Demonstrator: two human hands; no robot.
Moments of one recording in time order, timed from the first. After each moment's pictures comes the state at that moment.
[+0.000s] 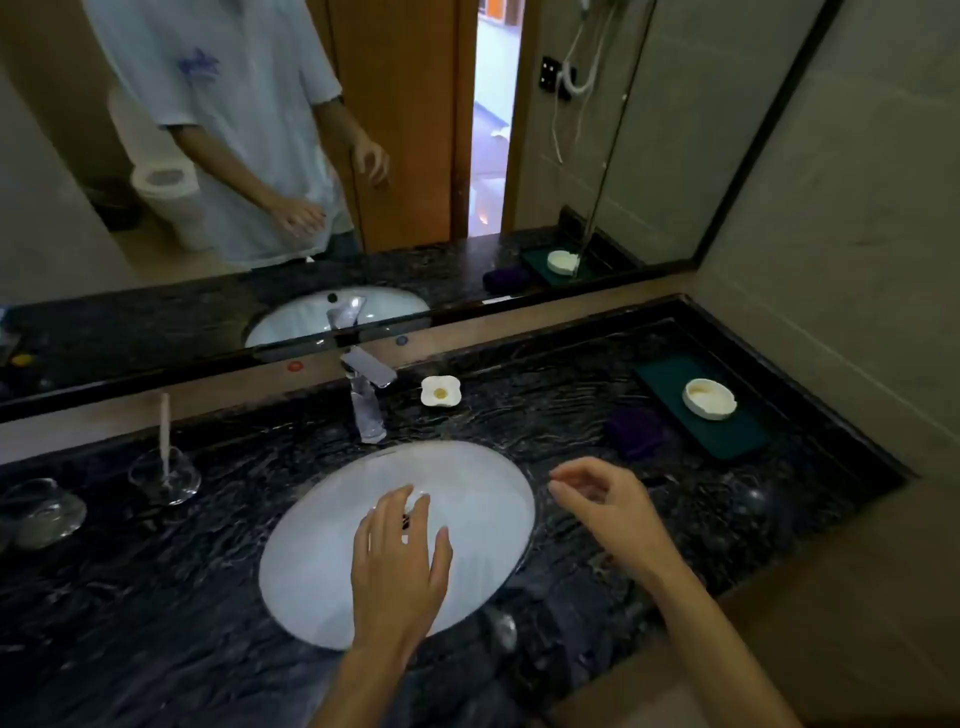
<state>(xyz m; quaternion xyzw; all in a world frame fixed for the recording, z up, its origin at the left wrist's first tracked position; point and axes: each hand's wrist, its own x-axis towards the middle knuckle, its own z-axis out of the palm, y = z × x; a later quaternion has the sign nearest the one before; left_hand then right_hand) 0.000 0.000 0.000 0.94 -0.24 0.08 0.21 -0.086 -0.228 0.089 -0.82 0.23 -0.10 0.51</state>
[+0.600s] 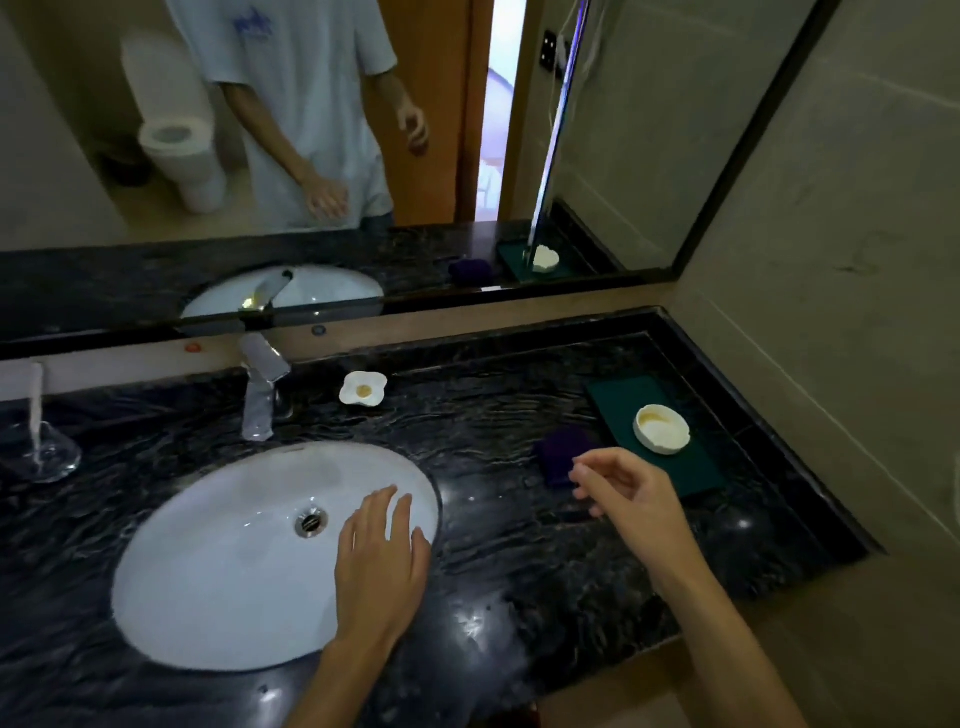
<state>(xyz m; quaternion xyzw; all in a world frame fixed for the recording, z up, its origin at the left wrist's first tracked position) -0.028 -0.178 -0.041 0.96 -0.18 0.06 0.20 -0.109 -0.426 0.095 -0.76 0.23 -0.11 0.60</state>
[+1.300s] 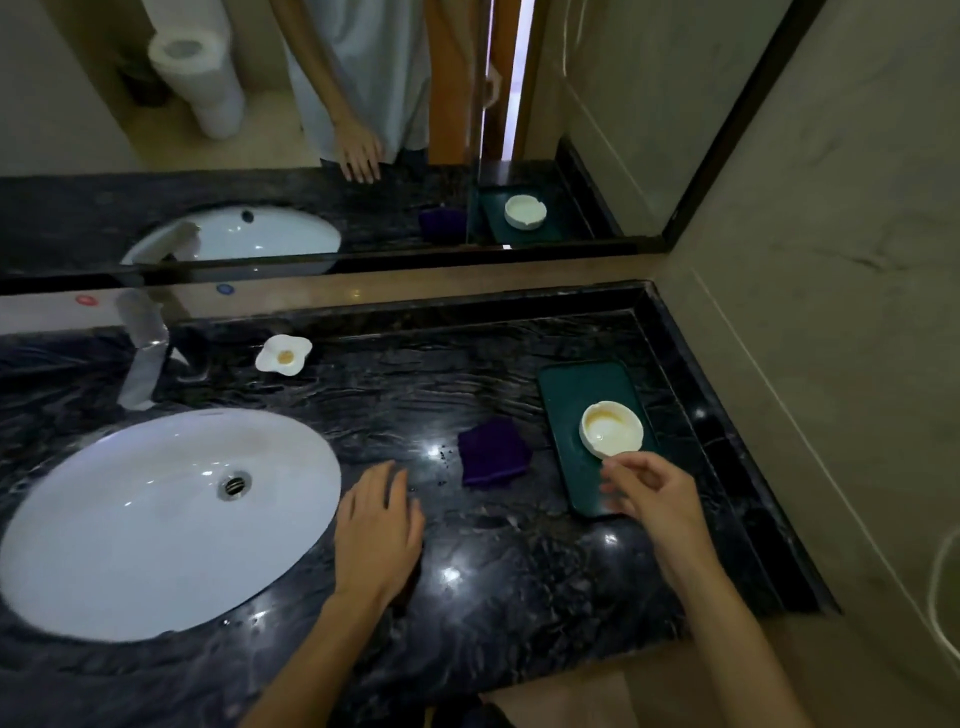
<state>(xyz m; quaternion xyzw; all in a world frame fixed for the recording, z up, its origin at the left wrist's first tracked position) -0.027 -0.360 -0.061 0.98 -0.14 -0.01 0.14 -0.099 -0.646 0.037 -0.67 0.35 -0.07 0.66</state>
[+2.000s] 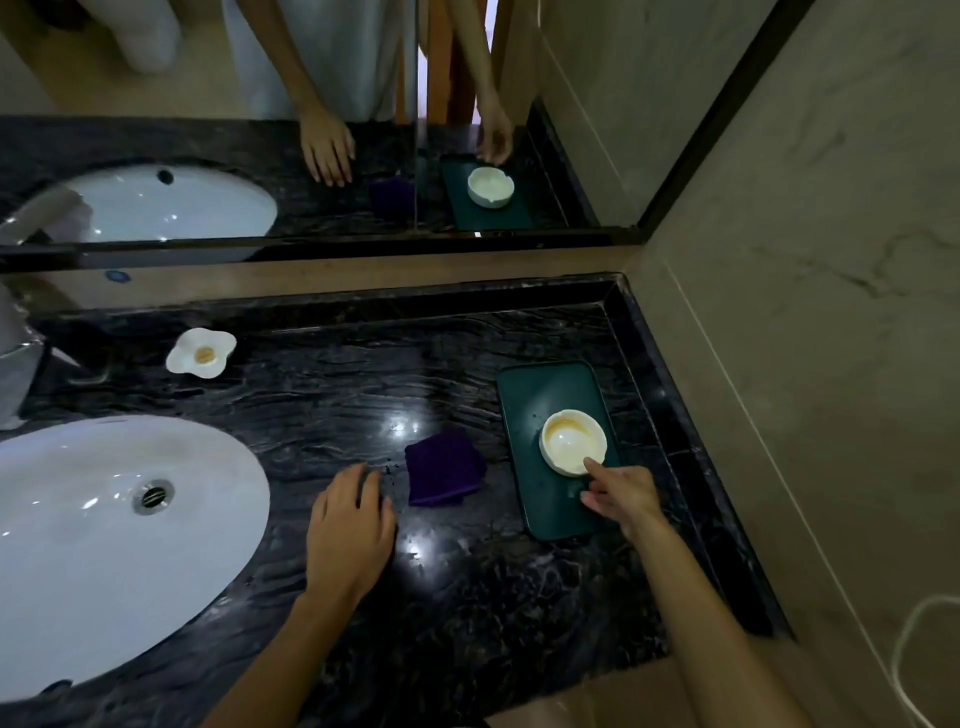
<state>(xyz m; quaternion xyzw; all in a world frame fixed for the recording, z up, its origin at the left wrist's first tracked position) 0.014 -0.412 -0.105 0.98 -0.13 -0.07 0.14 -0.031 -0.751 -0.074 -0.57 0.54 0.02 0.61</state>
